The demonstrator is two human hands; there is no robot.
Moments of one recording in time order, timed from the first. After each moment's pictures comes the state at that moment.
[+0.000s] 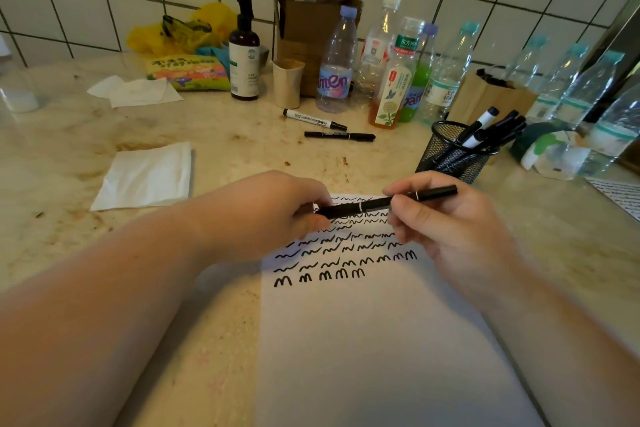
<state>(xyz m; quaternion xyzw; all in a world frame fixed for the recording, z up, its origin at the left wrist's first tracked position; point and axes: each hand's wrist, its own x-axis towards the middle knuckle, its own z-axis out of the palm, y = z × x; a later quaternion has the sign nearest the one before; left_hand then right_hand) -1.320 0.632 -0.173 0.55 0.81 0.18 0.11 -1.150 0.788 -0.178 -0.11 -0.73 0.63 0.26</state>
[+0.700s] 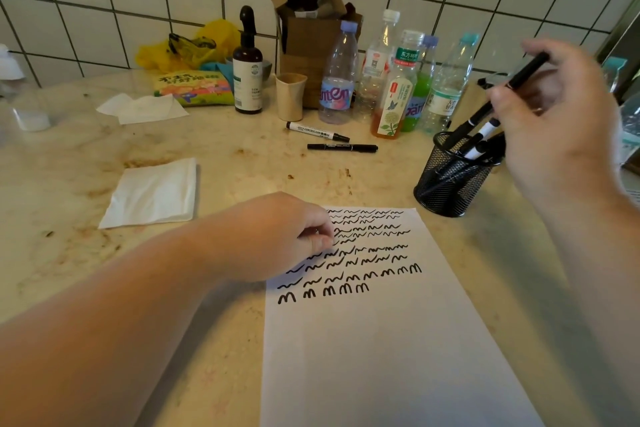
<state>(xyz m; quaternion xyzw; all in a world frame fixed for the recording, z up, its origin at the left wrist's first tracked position) -1.323 0.632 -0.182 0.55 0.80 0.18 0.14 -1.164 0.852 -0.102 -0.20 -0.80 0.21 0.53</state>
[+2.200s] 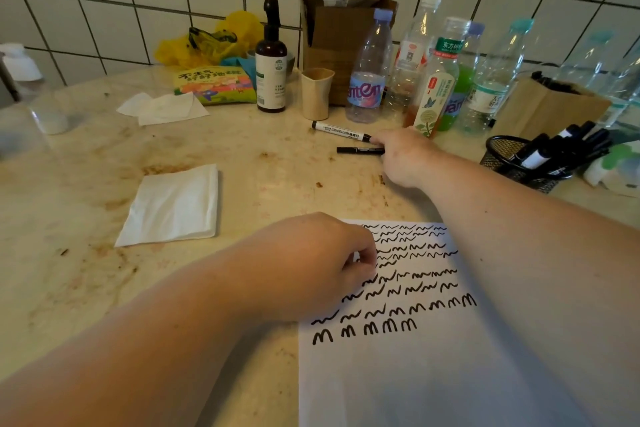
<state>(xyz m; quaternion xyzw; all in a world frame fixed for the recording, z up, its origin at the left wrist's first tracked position) -1.320 0.637 -0.178 0.55 0.82 0.15 0.12 -1.339 0.863 -0.166 -0.29 -0.96 0.03 0.05</state>
